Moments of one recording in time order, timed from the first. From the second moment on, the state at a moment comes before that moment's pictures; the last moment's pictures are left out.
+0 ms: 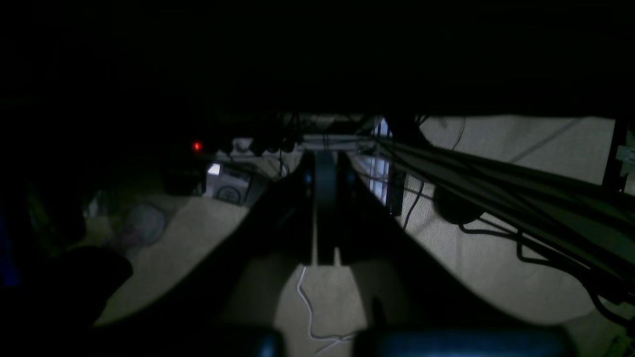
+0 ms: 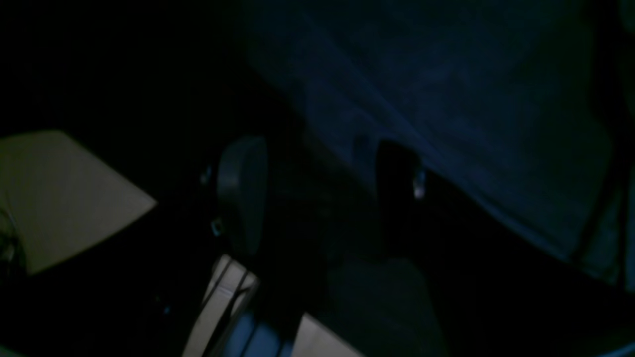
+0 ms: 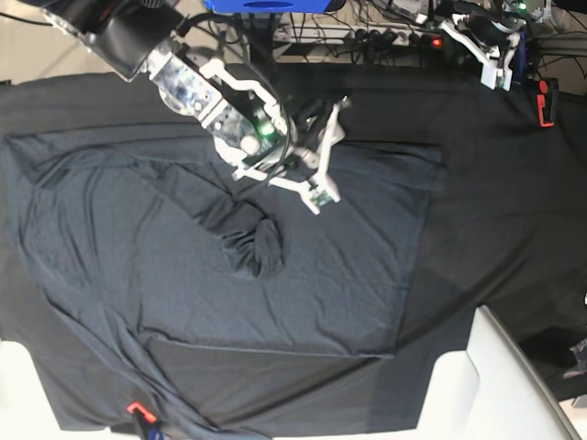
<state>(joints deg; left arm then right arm) 31.8 -6.2 -37.6 79.0 -8.8 -41.1 28.7 4.9 3.5 -48.0 82.8 16.5 -9.0 -55.5</state>
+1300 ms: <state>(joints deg) 31.4 -6.2 -37.6 78.2 -8.9 -41.1 28.6 0.8 3.0 -42.0 78.8 16.7 -9.2 -47.5</state>
